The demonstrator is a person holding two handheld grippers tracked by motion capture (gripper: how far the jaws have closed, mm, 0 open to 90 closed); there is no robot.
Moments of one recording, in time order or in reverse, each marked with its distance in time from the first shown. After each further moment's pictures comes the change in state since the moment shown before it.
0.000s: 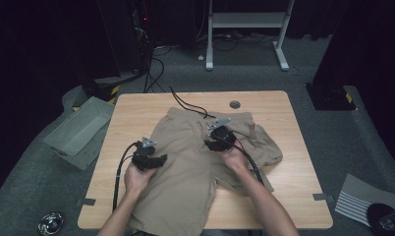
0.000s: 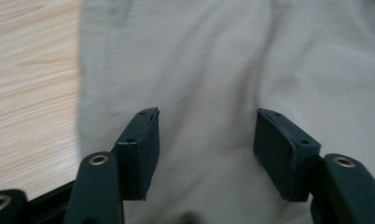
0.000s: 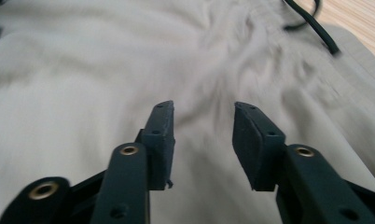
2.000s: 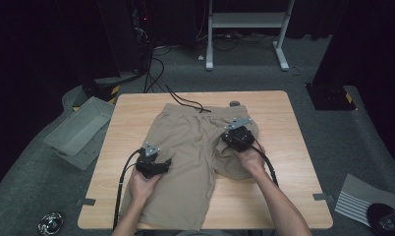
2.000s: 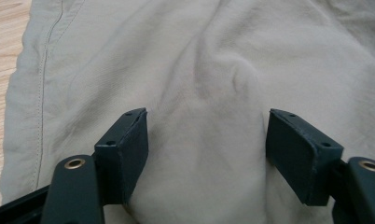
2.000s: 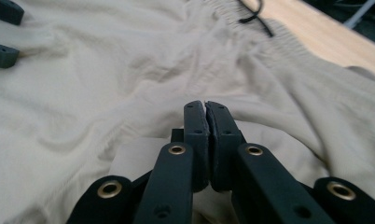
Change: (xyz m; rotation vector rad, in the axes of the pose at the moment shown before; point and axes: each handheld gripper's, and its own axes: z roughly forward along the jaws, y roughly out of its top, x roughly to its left) left arm -0.013 -0.021 0.006 -0.090 0.014 -0.007; right arm -0.019 -0.014 -0.052 -0.074 -0.042 -0.036
